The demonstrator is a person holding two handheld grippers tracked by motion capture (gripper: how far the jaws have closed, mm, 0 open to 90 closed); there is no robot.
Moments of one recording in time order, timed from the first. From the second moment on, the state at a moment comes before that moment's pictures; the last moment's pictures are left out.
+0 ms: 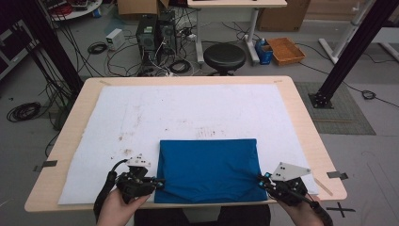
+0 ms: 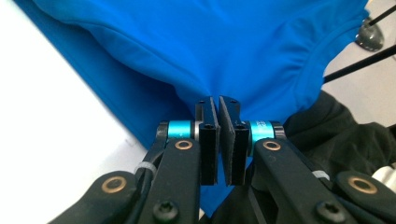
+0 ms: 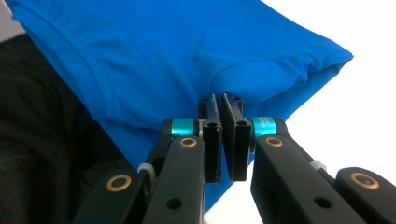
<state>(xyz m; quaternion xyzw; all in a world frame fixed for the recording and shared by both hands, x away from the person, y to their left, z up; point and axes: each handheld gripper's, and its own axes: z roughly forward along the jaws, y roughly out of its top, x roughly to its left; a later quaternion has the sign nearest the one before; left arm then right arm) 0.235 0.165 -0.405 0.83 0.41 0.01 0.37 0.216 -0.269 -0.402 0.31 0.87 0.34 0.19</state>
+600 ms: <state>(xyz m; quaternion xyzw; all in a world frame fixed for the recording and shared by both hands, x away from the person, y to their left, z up) 0.236 0.169 -0.411 0.83 0.42 0.03 0.37 0.214 -0.275 -0.411 0.32 0.86 0.33 0.21</state>
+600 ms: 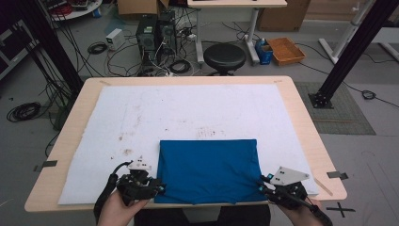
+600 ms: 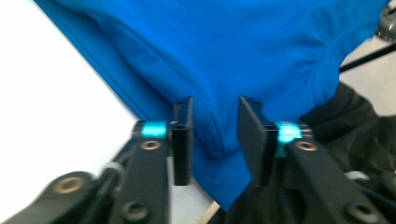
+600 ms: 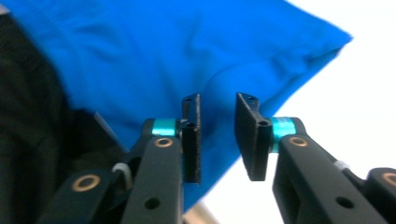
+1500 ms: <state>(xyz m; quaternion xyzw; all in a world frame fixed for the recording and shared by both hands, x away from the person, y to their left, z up) 0.356 0.176 -0.427 0.77 0.47 0.17 0.41 0.366 -0.281 -0.423 0.48 0.78 0.37 0.16</state>
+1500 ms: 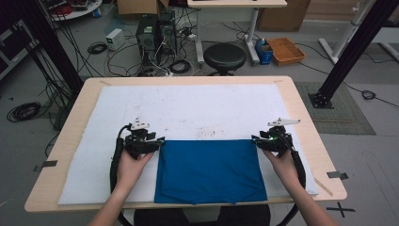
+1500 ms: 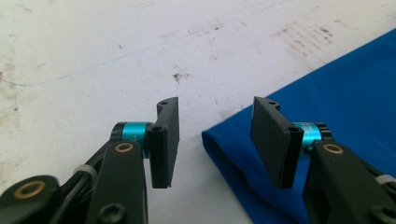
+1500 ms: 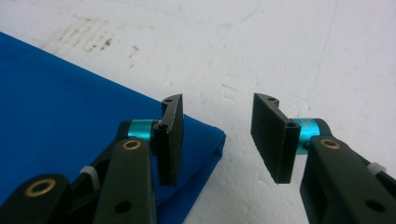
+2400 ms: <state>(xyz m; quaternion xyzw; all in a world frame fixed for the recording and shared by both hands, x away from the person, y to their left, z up) 0.381 0.164 -0.440 0.79 0.47 0.16 0.37 0.388 -0.279 -0.429 0.44 0.81 0.37 0.15</state>
